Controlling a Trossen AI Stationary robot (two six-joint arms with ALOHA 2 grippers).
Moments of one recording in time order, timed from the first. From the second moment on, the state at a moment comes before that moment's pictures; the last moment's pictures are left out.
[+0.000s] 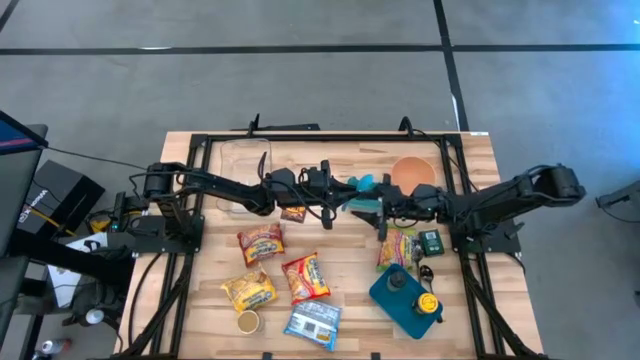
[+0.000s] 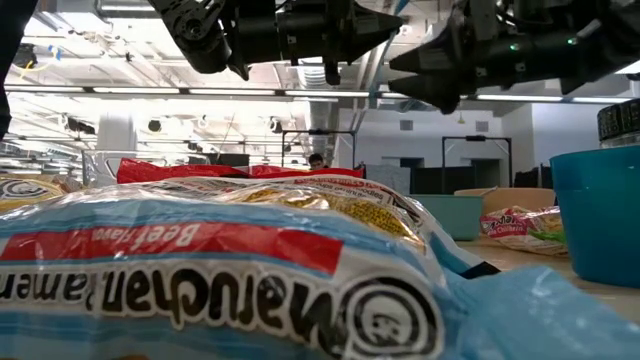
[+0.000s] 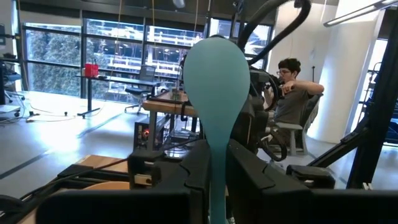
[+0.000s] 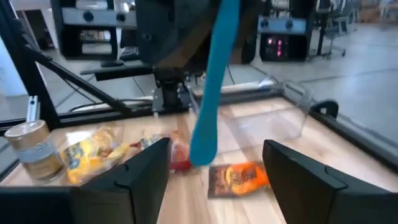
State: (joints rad) left arm 0.08 1.80 0.99 1.01 0.03 -0.12; right arm 0.02 1.24 0.39 0.79 0.15 0.09
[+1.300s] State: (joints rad) left arm 0.07 1.80 0.99 1.03 0.06 -0.12; right arm 0.00 1.34 0.48 0.80 0.05 0.15
